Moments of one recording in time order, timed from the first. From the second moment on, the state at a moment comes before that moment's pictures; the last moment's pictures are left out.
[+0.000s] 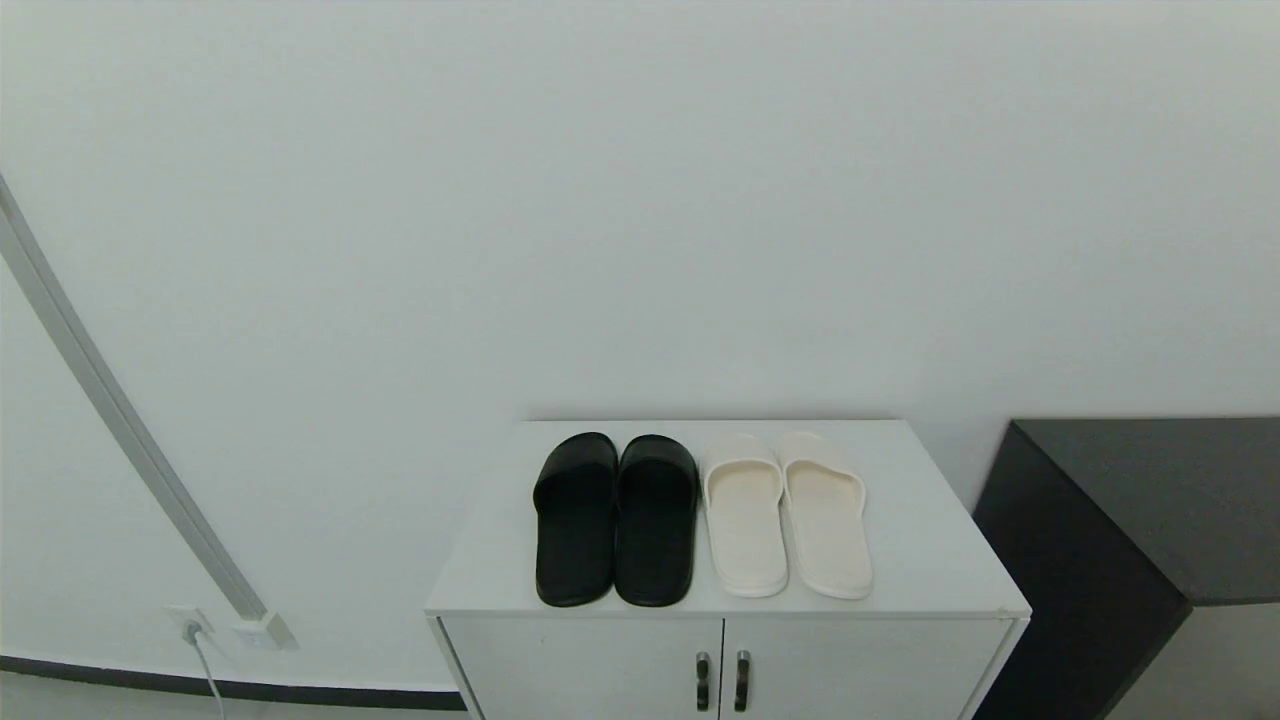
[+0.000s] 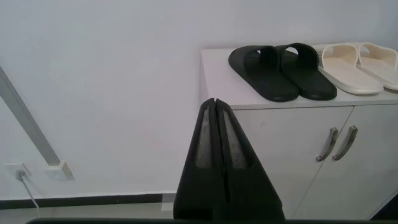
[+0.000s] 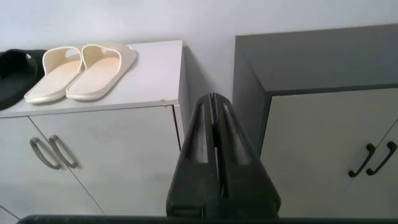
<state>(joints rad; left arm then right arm) 0.00 0.00 0.00 0.00 -0.01 0.01 0.00 0.00 0.00 0.00 -0.03 0.02</state>
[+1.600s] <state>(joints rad) 0.00 0.00 0.00 0.00 -0.02 0.01 0.63 1.22 -0.40 -0.54 -0.21 0.24</state>
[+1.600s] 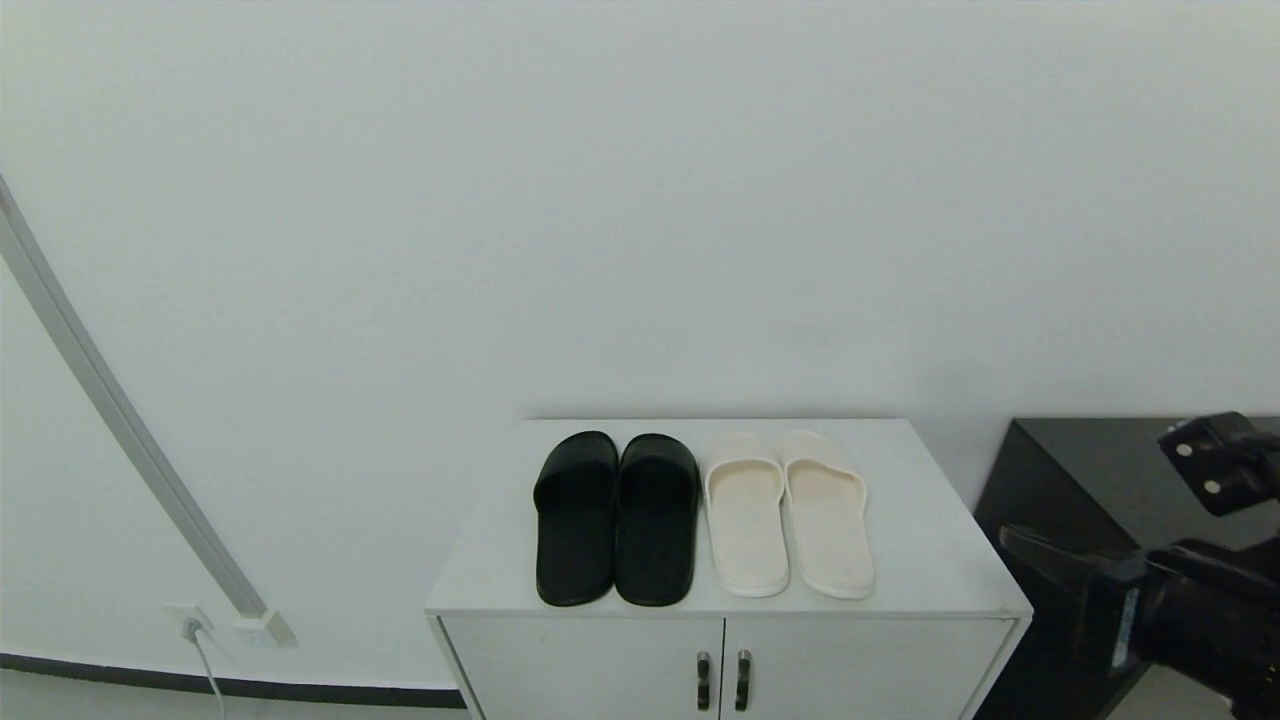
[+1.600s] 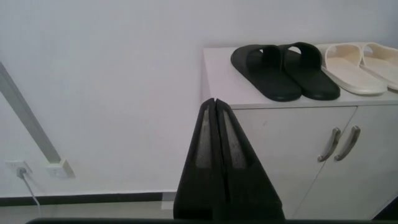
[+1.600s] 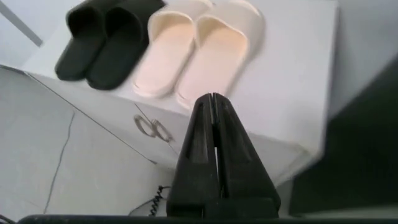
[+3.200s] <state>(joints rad) 0.00 0.00 0.00 0.00 -0.02 0.00 0.78 2.11 -0.95 -0.74 -0.66 0.34</state>
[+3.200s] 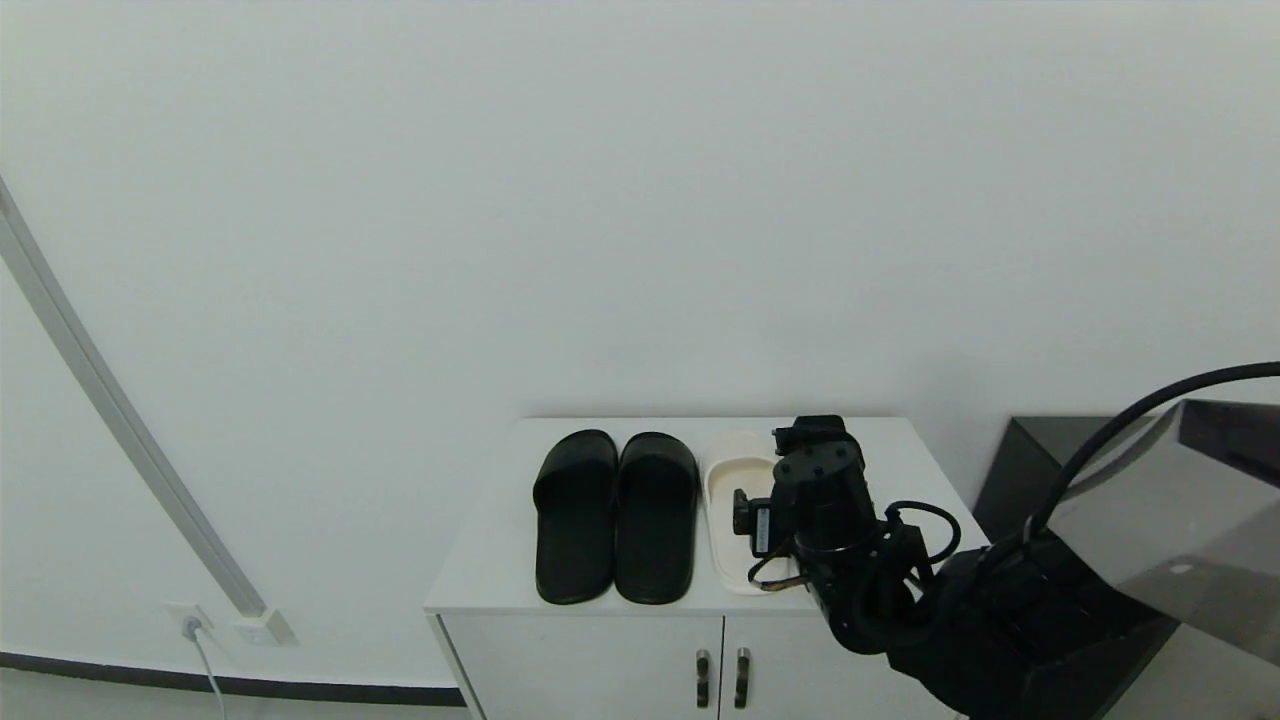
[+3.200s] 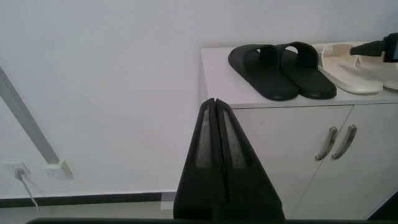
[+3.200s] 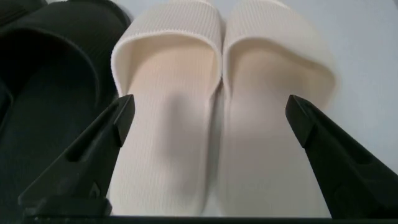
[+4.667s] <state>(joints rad) 0.00 0.00 0.00 0.00 -0.02 0.00 0.66 2.39 -1.26 -0.75 -0.65 0.30</state>
